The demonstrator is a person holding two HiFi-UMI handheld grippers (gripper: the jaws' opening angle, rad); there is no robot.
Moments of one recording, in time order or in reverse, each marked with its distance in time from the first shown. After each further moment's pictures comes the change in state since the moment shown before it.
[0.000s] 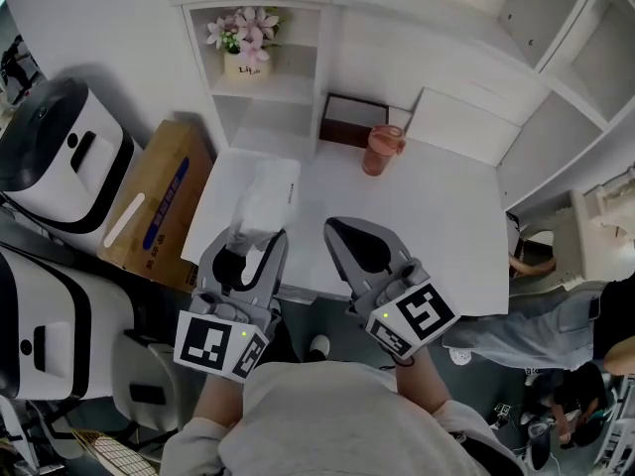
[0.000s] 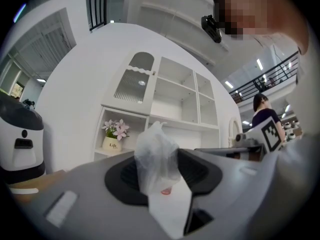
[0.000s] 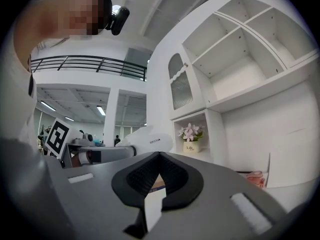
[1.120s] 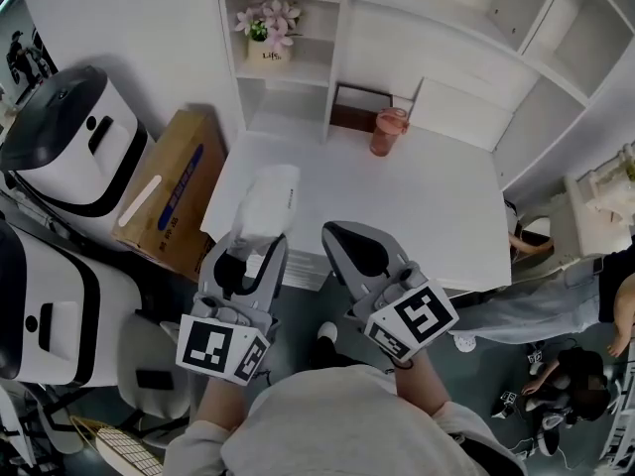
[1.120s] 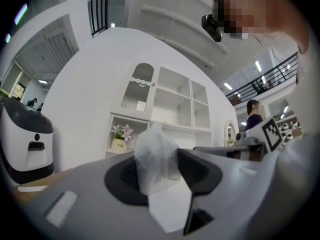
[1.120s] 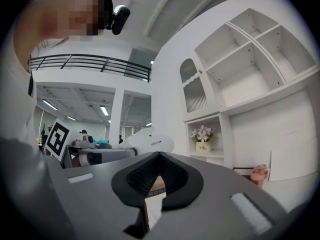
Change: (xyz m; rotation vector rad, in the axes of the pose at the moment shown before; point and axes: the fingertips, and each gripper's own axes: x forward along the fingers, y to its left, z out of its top) left arm -0.119 -0.010 0.012 -0.002 -0.014 0.001; right arm -0.040 0.116 0.003 -0.017 -0.009 0.004
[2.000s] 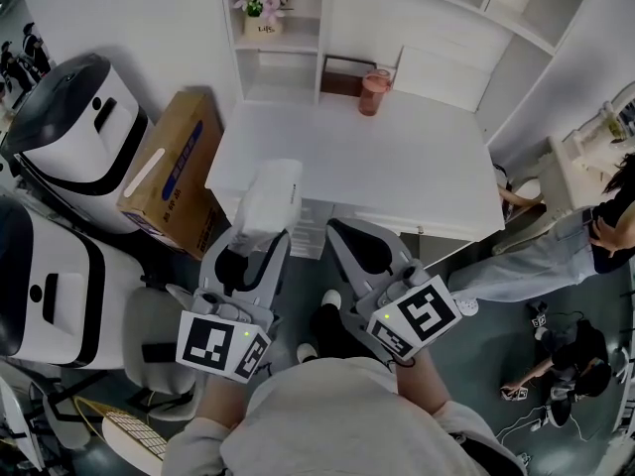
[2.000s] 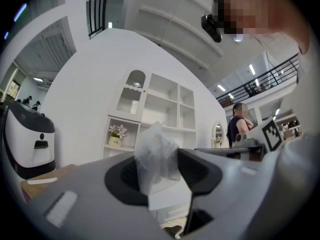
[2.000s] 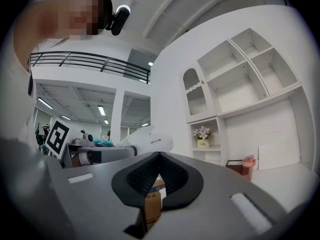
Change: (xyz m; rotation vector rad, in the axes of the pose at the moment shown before) left arm -0.130 -0.066 0.005 0.003 0.010 -0.067; right arm -0.102 0.111 -0.007 0.010 -0.006 -0.071
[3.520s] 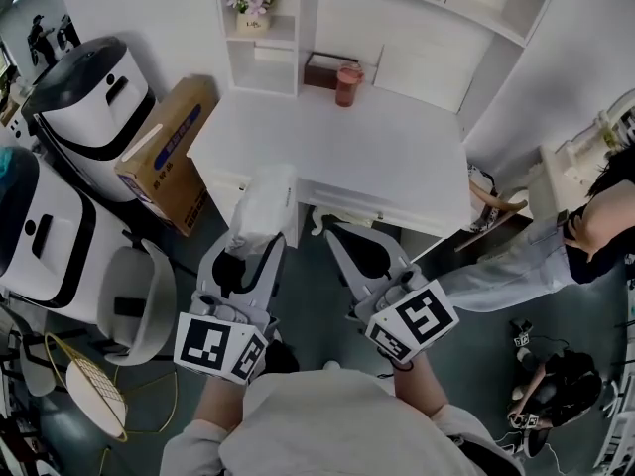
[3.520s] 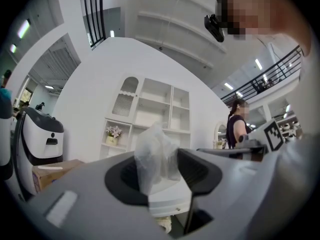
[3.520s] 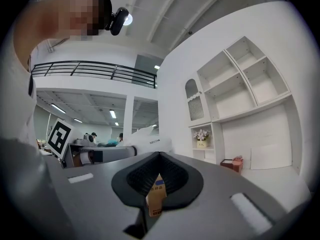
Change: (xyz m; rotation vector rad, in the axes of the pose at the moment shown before) left arm -0.035 -0.191 -0.006 -0.001 -0.025 0.123; right arm -0.192 -0.024 0.013 -0.008 -0.008 0.110
